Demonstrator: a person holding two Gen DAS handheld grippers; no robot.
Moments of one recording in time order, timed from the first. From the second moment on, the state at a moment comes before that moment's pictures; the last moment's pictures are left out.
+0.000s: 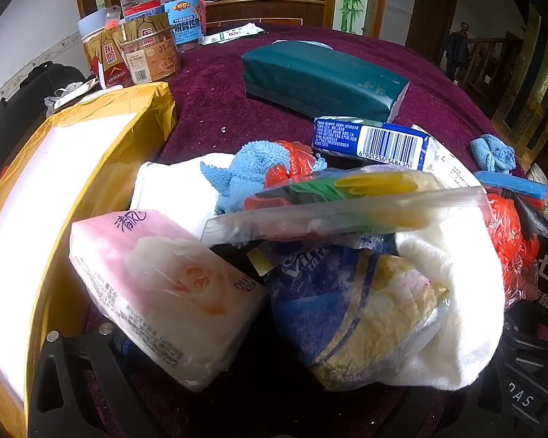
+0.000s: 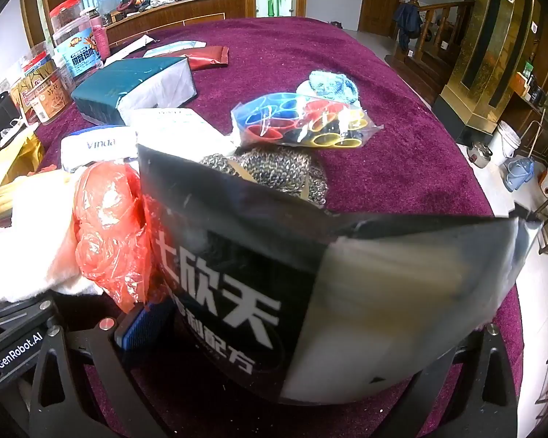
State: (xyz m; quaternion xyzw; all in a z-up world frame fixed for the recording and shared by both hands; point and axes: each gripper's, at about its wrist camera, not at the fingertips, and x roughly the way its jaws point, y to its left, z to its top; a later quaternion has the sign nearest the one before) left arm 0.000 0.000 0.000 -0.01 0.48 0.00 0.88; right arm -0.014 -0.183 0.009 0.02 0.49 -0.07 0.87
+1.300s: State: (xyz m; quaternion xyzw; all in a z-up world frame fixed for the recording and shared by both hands) left arm -0.033 0.020 0.009 -0.03 0.49 -0.09 0.87; right arm -0.040 -0.189 0.034 0.04 0.49 -0.07 0.87
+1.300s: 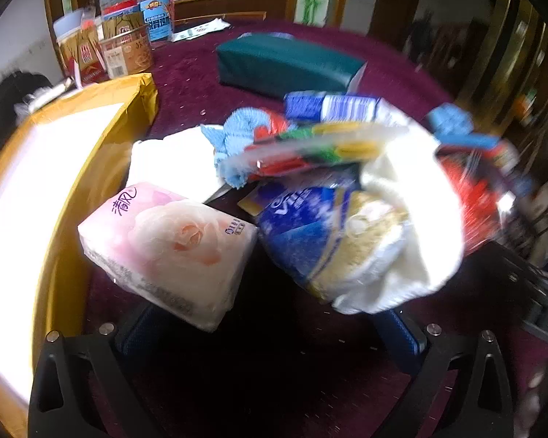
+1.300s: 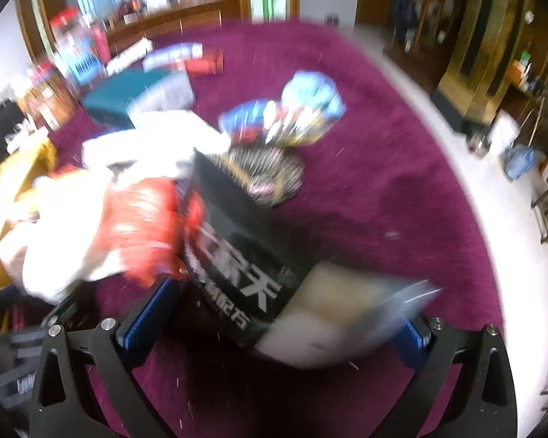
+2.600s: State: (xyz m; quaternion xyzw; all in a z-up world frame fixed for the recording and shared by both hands) left arm -0.081 0.019 0.048 0.12 0.42 -0.31 0.85; right arm -0.069 -0.234 0.051 0.13 0.31 -0.06 0.94
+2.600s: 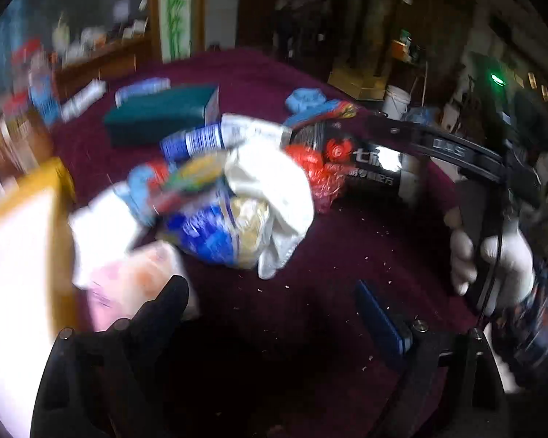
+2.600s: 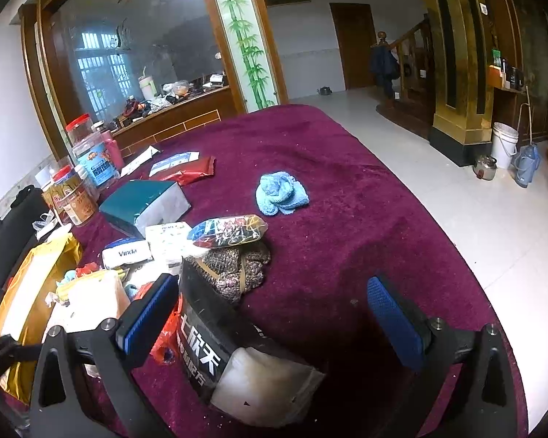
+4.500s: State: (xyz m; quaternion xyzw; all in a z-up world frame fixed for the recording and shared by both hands) left arm -0.123 0.136 0.107 -0.05 0.31 -0.19 0.93; right arm -0.094 -0.129 0.087 -0.01 0.34 0.11 0.93
